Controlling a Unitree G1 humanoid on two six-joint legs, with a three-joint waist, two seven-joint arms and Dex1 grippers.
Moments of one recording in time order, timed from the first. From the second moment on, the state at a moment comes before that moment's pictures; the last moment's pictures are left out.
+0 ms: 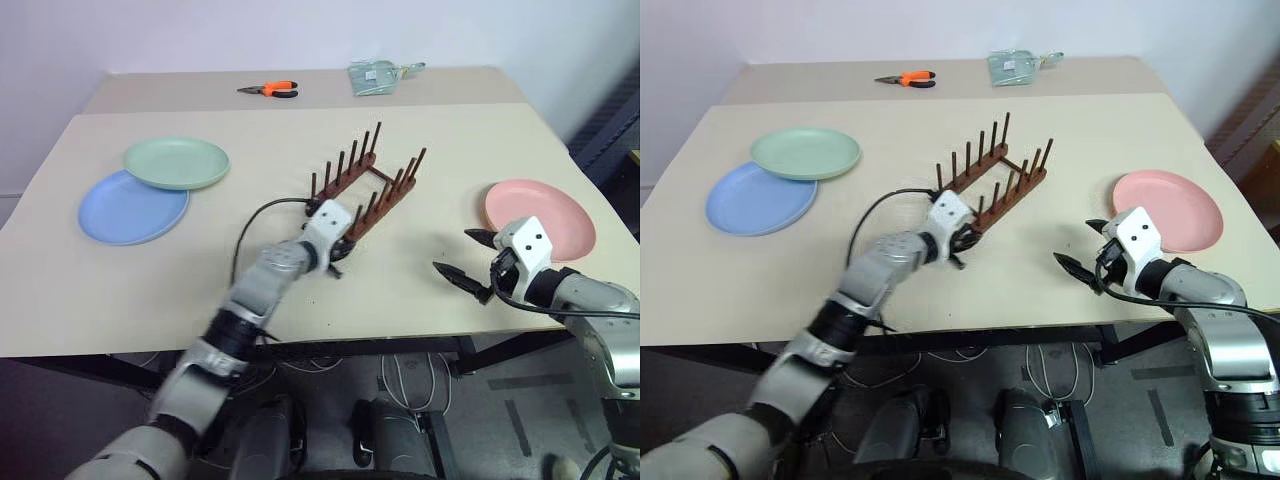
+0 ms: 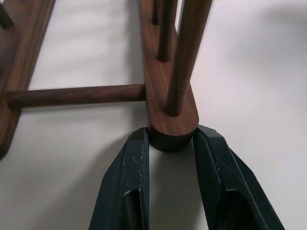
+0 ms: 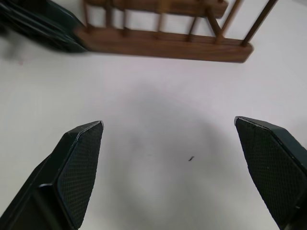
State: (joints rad) left arm -0.65 0.30 -0.33 0.20 -0.10 0.45 -0.67; right arm -0.10 -0.75 -0.20 -0.19 0.33 0.39 0.77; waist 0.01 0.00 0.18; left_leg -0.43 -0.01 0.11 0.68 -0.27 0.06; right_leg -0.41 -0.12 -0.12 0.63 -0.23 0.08
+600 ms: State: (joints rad) left arm -0.66 0.54 -0.28 0.37 -0.12 0.23 -1.10; right arm -0.10 -0.74 -0.17 -0.17 0.33 0.36 0.79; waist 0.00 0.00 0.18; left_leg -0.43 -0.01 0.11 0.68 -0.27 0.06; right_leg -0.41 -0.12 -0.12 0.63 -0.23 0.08
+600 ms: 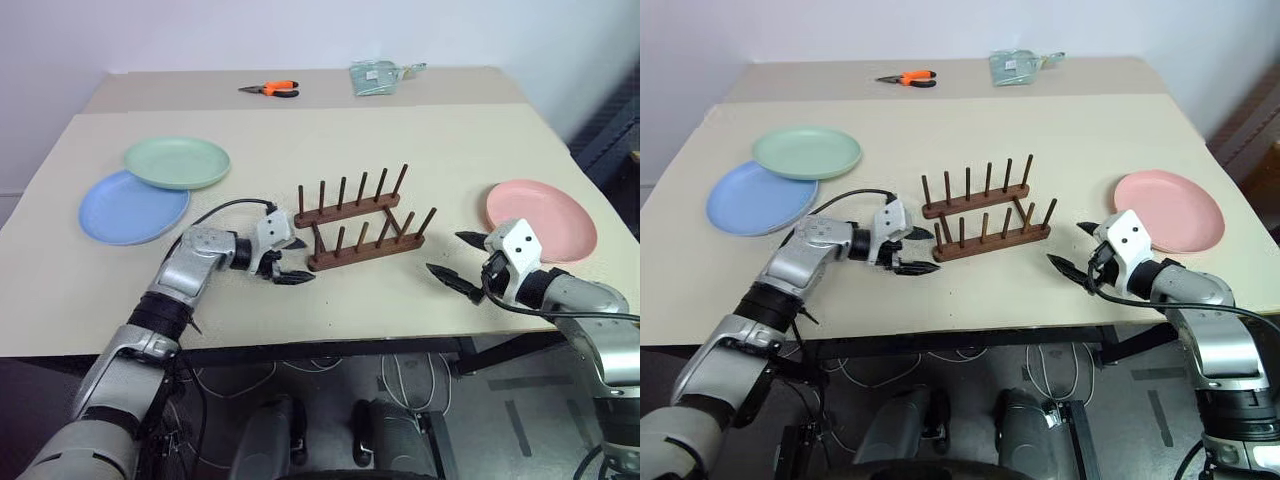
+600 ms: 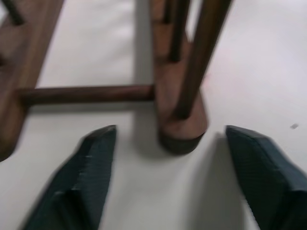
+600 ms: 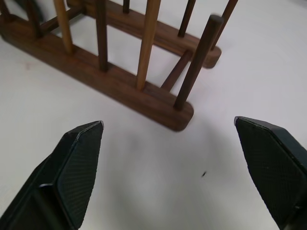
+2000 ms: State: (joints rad) left arm -0.61 0.28 -0.28 0.24 -0.01 0.41 -0.46; right arm -0.47 -0.54 0.06 0.22 0.05 0.36 0.52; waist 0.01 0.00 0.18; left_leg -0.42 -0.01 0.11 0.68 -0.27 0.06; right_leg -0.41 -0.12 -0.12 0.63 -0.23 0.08
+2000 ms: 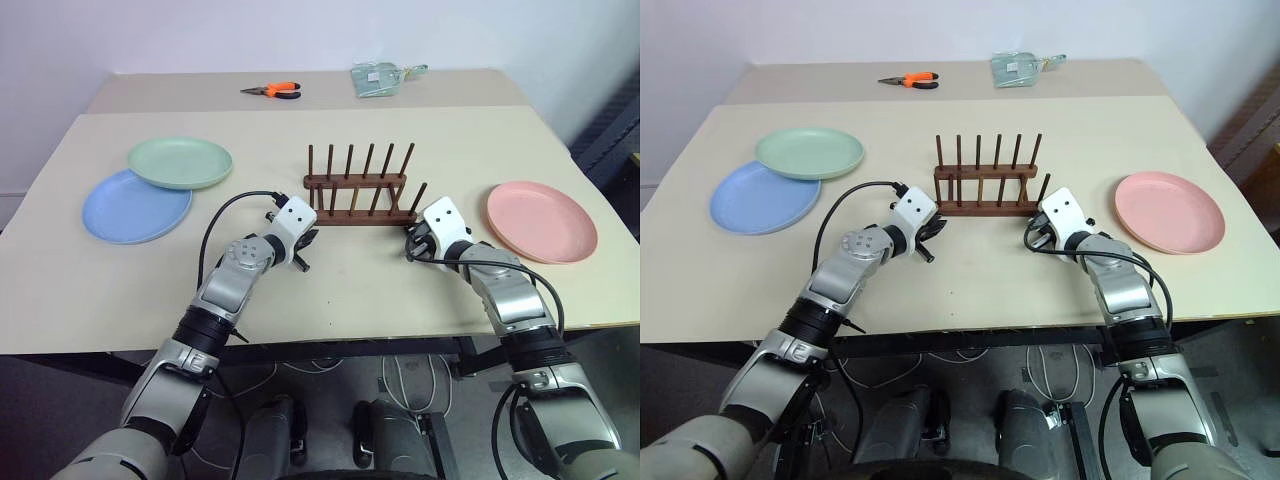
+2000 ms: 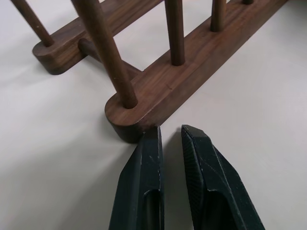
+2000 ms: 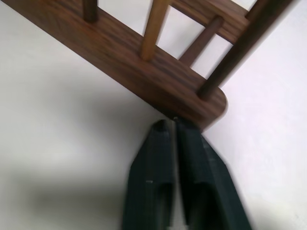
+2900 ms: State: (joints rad) left arm -0.39 0.47 -0.25 -0.32 -0.23 0.55 -0.76; right arm -0.47 -0.81 -0.02 0.49 -0.08 0.23 0.54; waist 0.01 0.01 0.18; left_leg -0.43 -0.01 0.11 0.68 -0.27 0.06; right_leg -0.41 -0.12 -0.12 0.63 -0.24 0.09
